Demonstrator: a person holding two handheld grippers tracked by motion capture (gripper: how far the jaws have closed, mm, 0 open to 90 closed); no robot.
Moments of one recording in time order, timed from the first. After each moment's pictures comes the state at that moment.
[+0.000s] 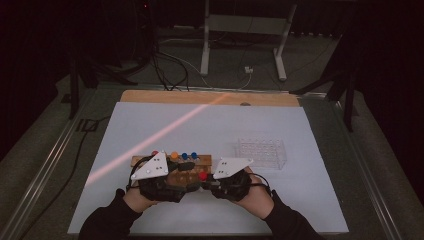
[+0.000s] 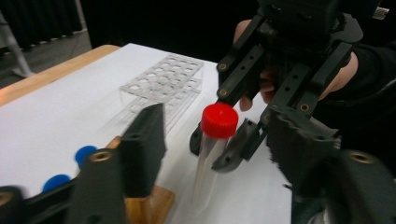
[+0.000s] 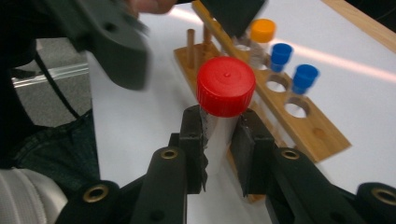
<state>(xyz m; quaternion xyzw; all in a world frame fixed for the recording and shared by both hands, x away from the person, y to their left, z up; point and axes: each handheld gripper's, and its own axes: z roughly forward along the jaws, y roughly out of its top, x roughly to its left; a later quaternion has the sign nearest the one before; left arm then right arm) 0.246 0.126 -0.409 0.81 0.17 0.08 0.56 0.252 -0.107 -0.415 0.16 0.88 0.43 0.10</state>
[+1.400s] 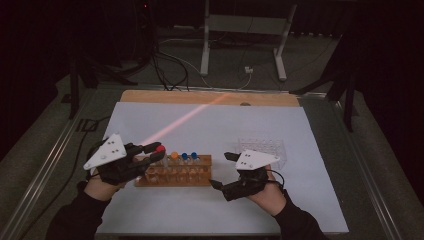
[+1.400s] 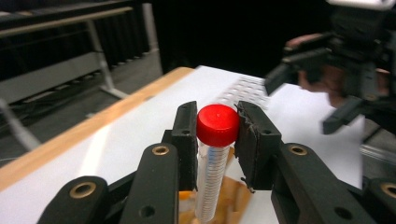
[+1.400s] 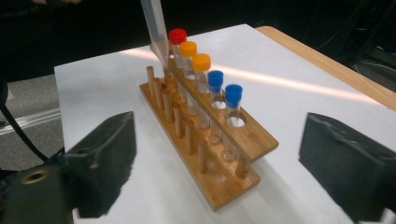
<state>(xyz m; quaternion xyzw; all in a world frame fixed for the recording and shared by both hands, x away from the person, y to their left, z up) 0.252 0.208 -0.360 0.77 0.22 0.20 0.56 0.257 -0.148 -0.406 0.22 0.83 0.50 0.14</state>
